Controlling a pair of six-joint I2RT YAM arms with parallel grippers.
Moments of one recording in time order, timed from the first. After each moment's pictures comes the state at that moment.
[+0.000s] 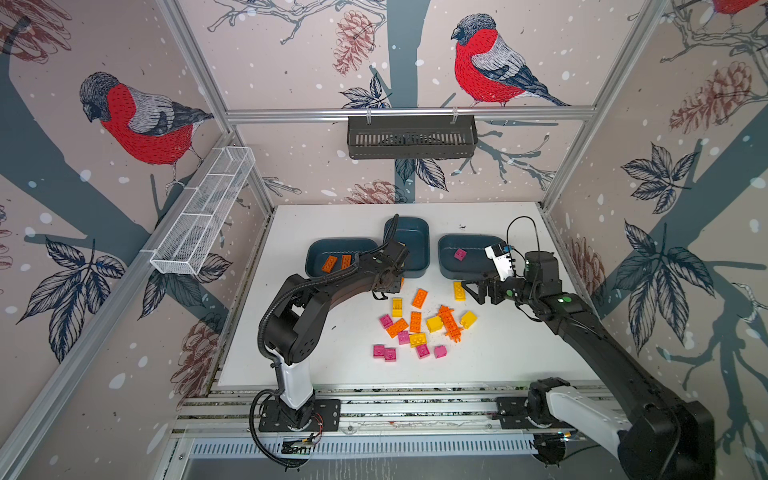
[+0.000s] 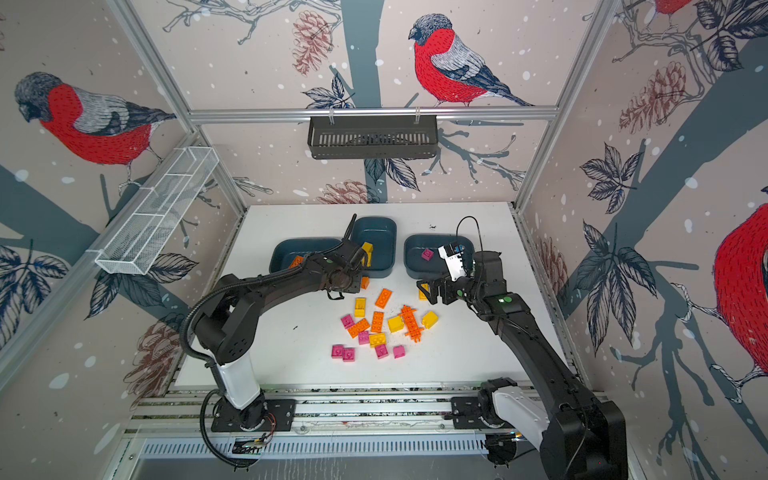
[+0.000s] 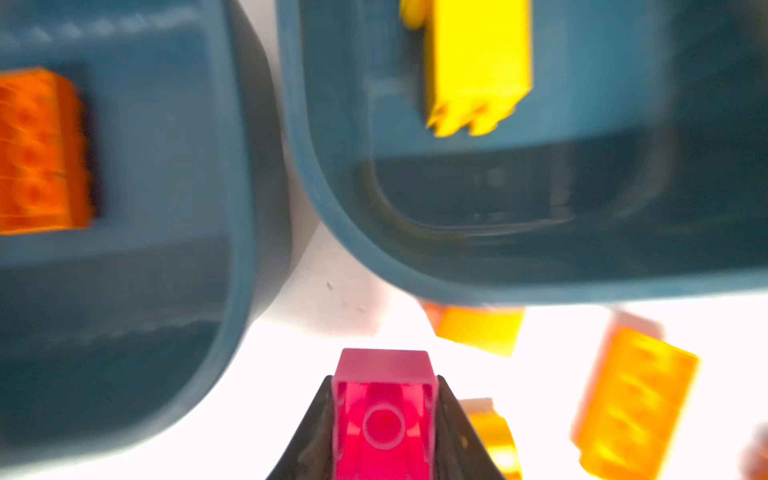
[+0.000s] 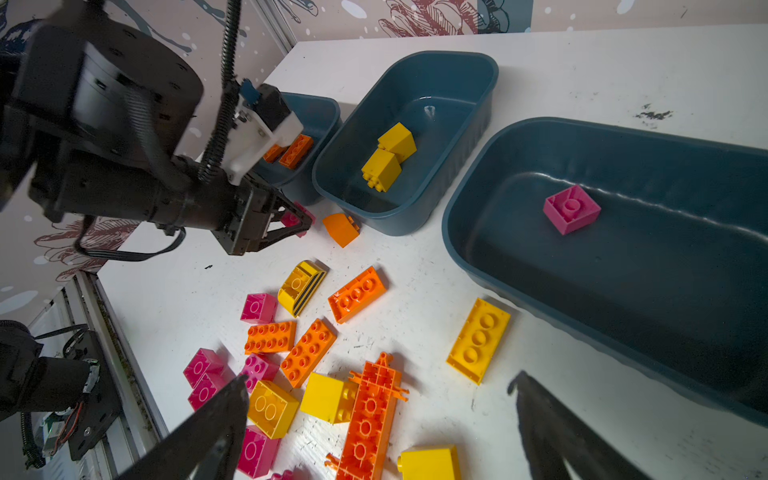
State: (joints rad) left arm -0.66 1.81 1.27 -0.59 -0.20 -0.47; right arm 0.21 1.03 0.72 -0.31 -0.59 0.02
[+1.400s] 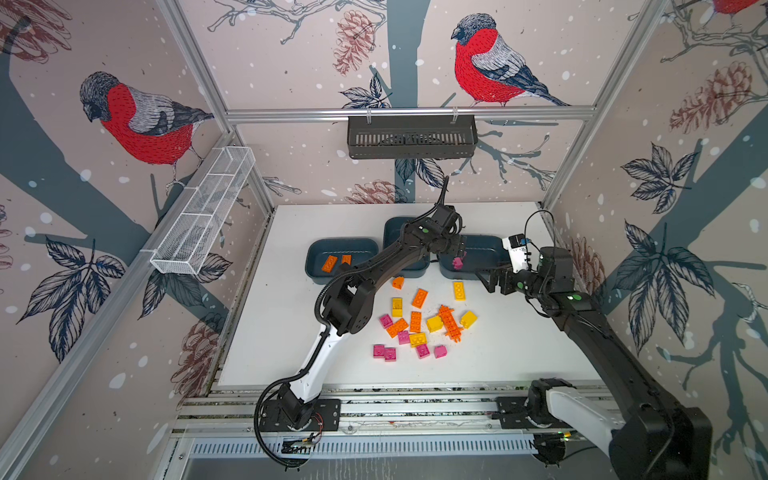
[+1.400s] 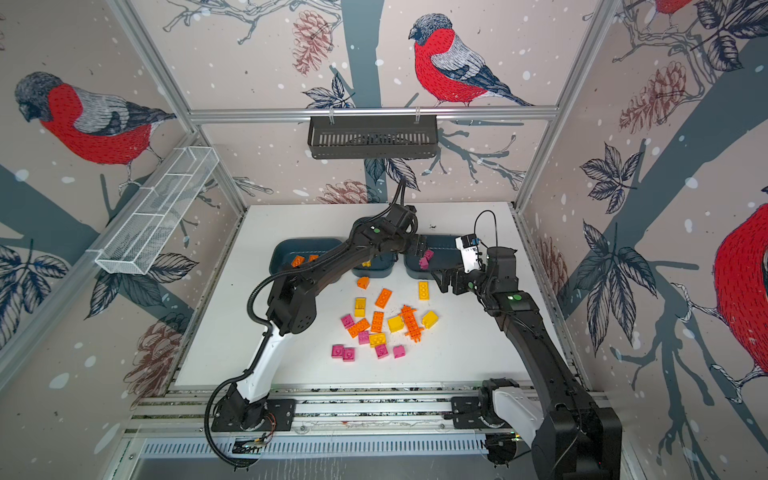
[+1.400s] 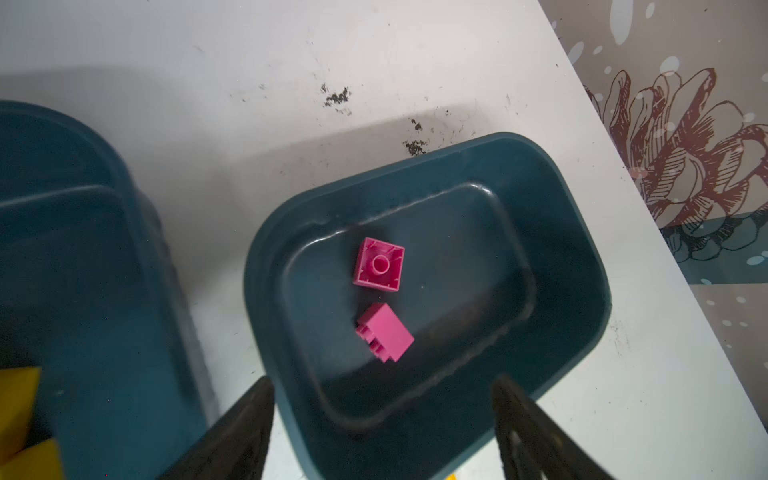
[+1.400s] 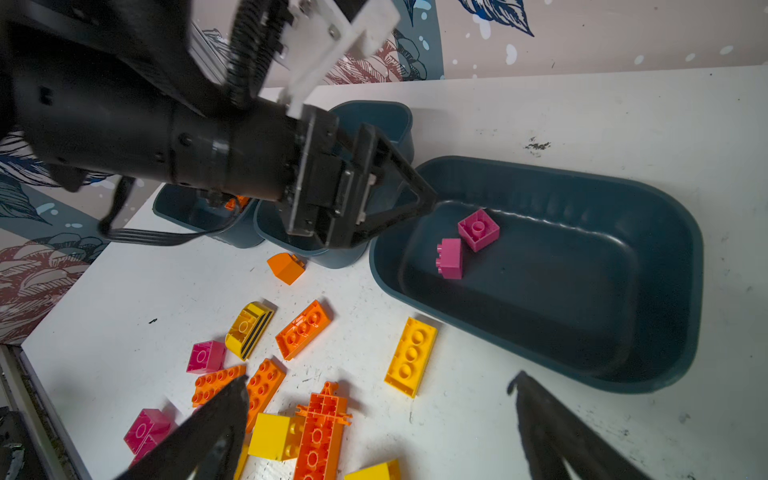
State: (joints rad) left arm -0.76 2.29 2.14 -0.64 0.05 -0.39; right arm 0.09 1.03 0.73 -0.28 -0.54 0.03
